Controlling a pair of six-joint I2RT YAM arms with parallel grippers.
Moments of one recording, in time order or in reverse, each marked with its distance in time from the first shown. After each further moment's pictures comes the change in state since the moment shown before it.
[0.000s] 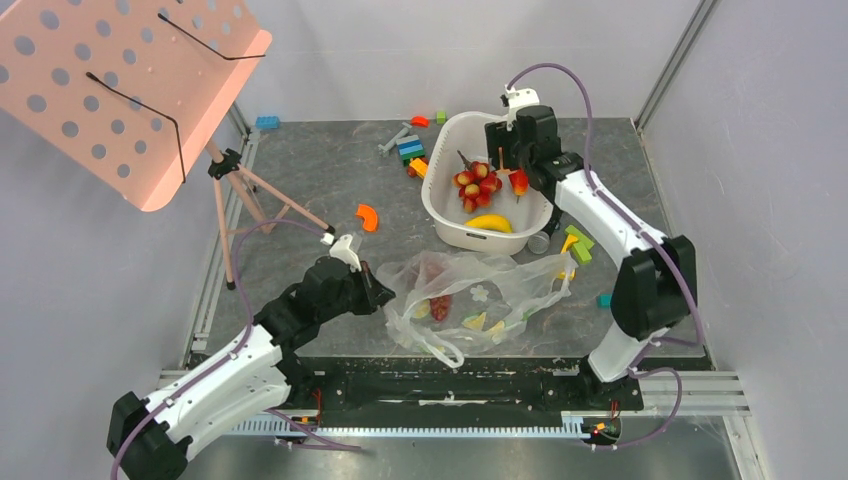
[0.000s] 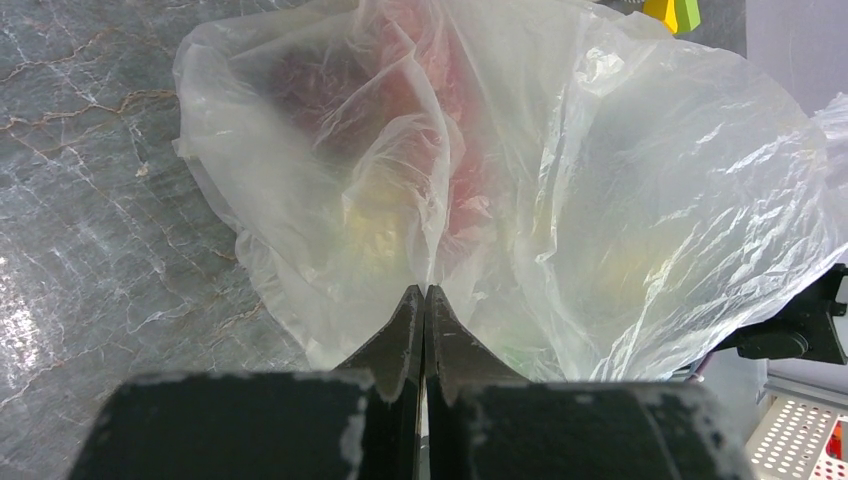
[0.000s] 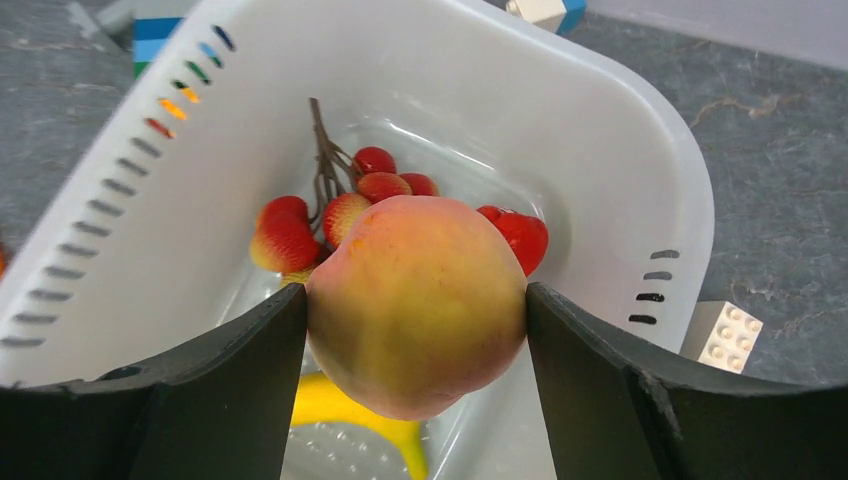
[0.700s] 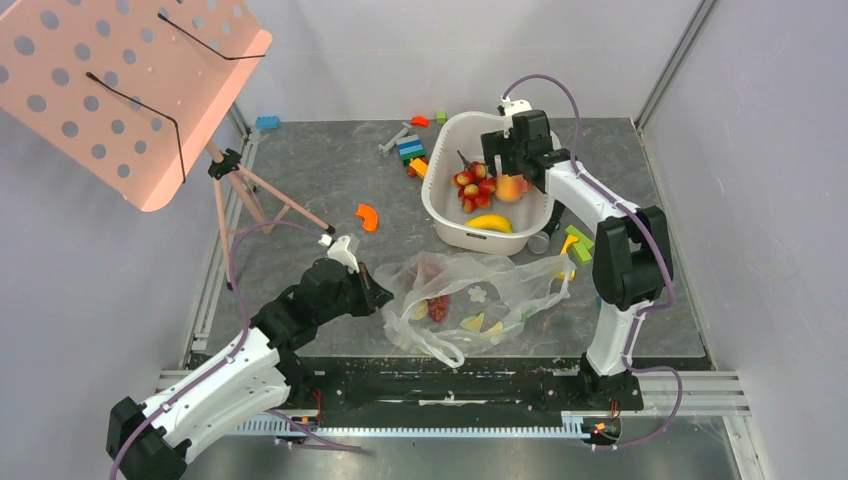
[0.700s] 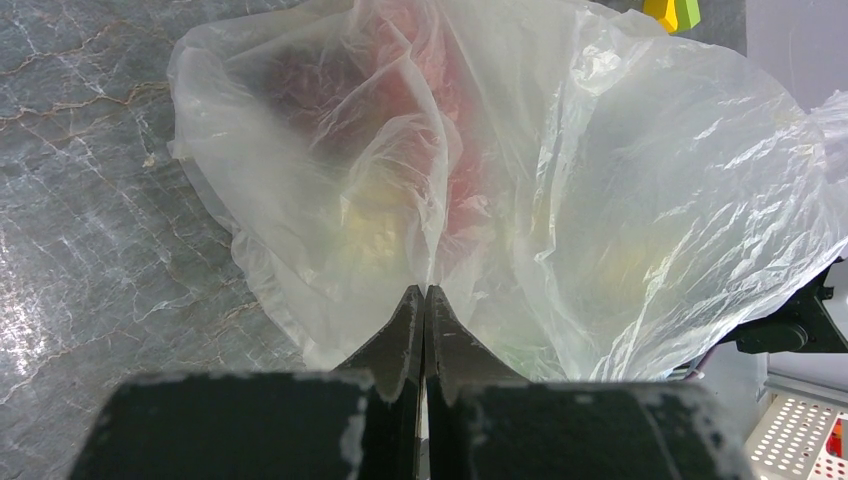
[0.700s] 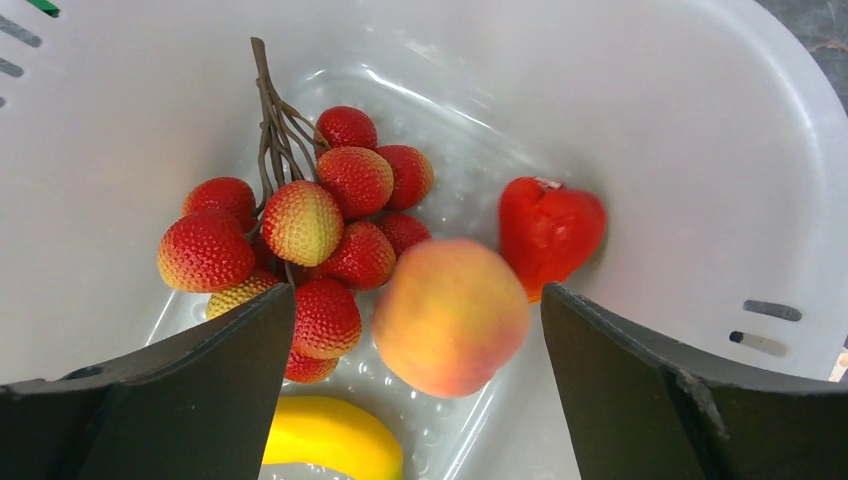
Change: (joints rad) left arm 0.000 -0.039 0.000 -0.037 -0.002 0.000; right arm -0.079 0.235 0.072 -0.002 -0.080 -0.011
